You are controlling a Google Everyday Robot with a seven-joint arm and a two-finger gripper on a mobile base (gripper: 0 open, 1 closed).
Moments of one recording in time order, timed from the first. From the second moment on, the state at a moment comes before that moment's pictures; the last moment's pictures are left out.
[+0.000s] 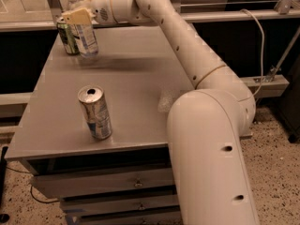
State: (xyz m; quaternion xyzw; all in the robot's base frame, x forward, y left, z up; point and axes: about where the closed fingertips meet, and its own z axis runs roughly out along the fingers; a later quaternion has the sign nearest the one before) arm 0.786 0.228 0.970 -0.48 0.58 0.40 0.51
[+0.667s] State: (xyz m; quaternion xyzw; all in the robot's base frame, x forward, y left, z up) arm 0.802 0.226 0.964 -0.47 0.58 0.40 0.53
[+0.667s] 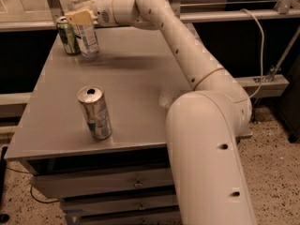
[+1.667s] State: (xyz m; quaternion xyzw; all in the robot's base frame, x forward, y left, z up) arm 0.812 0.221 0.954 -0.46 0.59 0.40 0.53
